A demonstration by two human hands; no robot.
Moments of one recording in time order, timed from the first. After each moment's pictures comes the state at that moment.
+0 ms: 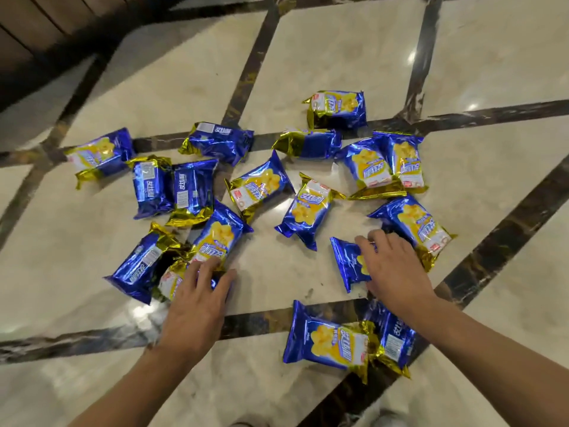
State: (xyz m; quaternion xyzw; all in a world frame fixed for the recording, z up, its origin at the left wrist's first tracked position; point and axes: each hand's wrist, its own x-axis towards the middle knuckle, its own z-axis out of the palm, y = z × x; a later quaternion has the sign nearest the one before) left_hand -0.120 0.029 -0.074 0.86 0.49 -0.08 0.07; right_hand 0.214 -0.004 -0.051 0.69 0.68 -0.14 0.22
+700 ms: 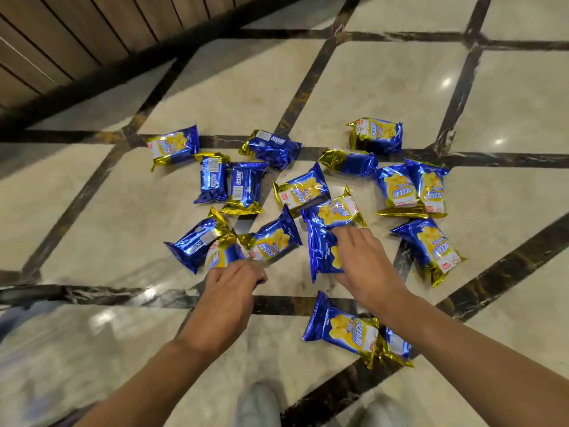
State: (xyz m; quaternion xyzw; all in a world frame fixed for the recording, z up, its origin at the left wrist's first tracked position) left_hand -0.132 0.009 0.020 0.82 0.50 0.08 0.27; right_hand 0.125 0.031 0.018 0.64 0.74 -0.20 0.06
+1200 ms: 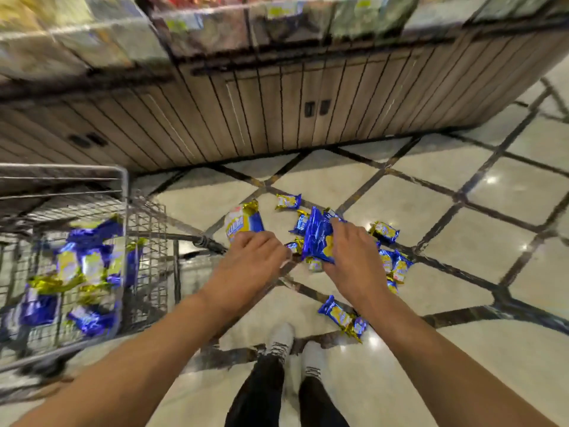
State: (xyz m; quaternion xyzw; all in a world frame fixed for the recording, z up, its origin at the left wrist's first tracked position) left_hand -0.231 -0.031 0.611 0.85 0.52 0.07 0.08; right_hand -0.022 0.026 0.588 0.58 0.80 -0.15 0.01
